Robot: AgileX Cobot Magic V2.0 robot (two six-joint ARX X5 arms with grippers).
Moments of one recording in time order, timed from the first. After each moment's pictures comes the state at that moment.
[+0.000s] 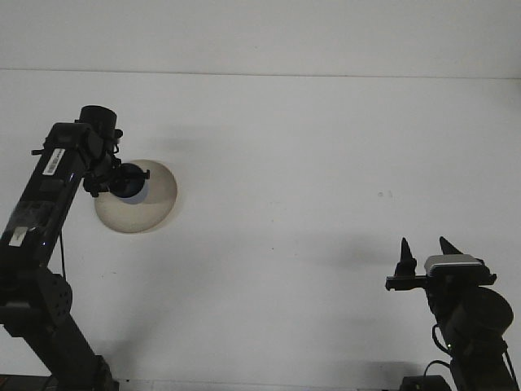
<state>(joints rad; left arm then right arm) 0.01 1.85 1.76 -1.11 -0.14 -0.03 0.05 0.45 0.61 -0.43 -0.02 0.03</state>
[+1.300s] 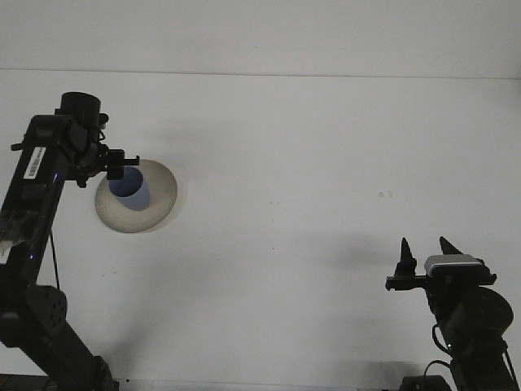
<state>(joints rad) 0.04 1.76 1.88 -1.17 -0.13 -0.04 0.05 0.45 0.61 -0.43 -0.02 0.03</state>
